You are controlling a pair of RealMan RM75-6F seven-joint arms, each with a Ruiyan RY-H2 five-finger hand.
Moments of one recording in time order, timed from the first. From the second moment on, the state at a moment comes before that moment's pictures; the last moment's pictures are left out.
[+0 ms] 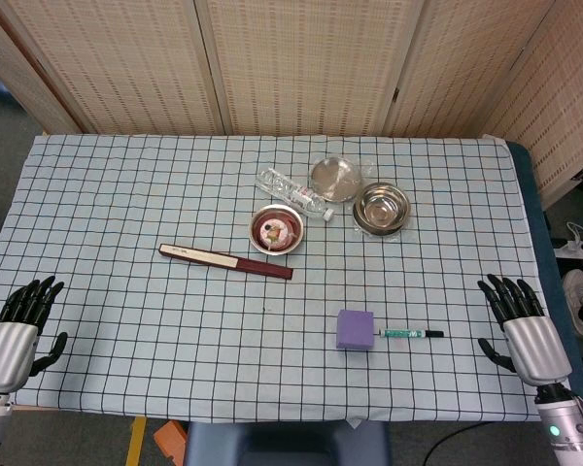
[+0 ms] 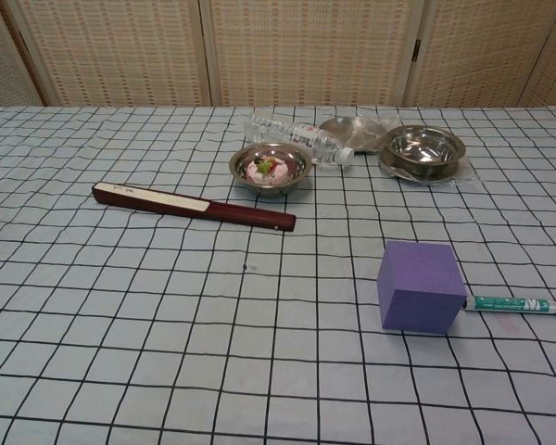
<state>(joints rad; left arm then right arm) -0.13 -1.19 -0.04 -1.47 1.59 1.53 0.01 0.11 -1.18 0.01 -1.54 -1.58 1.45 -0.09</state>
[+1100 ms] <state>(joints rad) -0.14 -1.14 -0.01 -1.50 1.60 1.49 -0.09 0.27 -1.44 0.01 -1.54 -1.41 1.08 -0.43</state>
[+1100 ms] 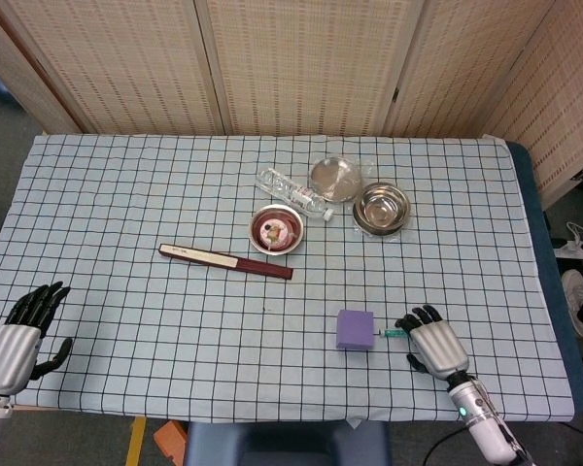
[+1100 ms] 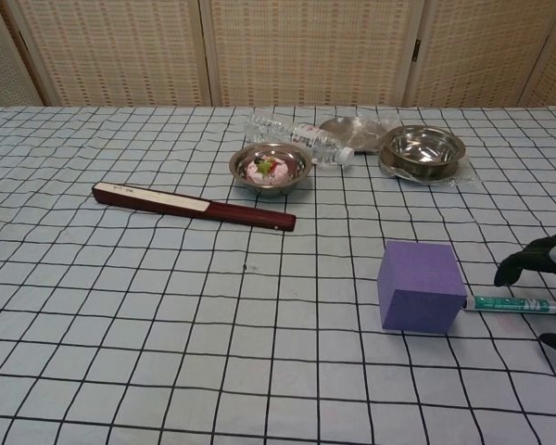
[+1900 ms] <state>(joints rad) -0.15 -1.14 -0.01 -1.49 1.59 1.48 -0.13 0.32 -1.52 0.02 -1.48 -1.33 1.07 -0.49</state>
